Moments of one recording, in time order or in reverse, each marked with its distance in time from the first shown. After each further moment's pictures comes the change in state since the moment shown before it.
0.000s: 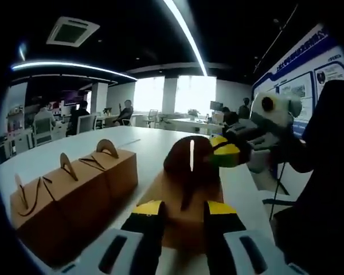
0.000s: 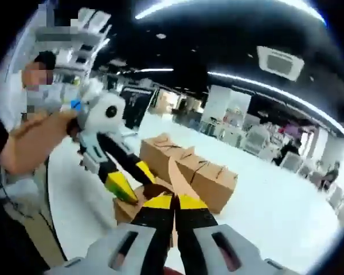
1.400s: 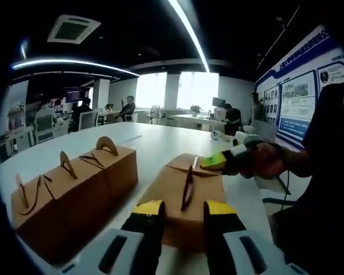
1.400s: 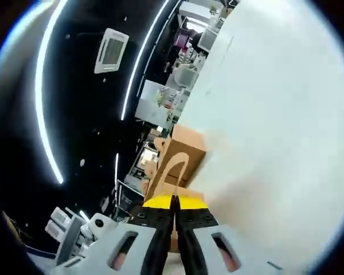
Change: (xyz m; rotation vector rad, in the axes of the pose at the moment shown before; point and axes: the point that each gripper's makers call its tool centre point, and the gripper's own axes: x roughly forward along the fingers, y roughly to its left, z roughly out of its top) left arm 0.002 -0.002 -0.001 -0.010 0.032 0.014; right arm -0.020 -0.045 -0.079 1.285 -0.169 -0.038
